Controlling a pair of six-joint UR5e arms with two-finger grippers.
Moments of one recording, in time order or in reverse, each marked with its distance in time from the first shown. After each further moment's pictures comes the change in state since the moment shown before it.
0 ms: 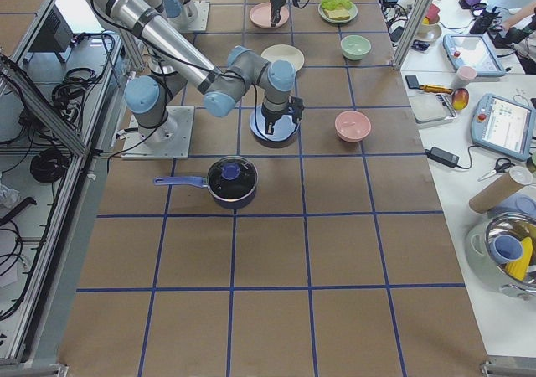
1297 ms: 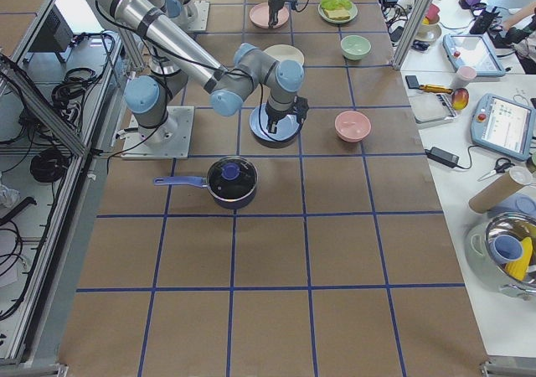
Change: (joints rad) left arm -0.002 -0.015 -0.019 0.002 -0.003 0.005; right arm 0.001 0.039 -0.028 0.013 0.002 0.001
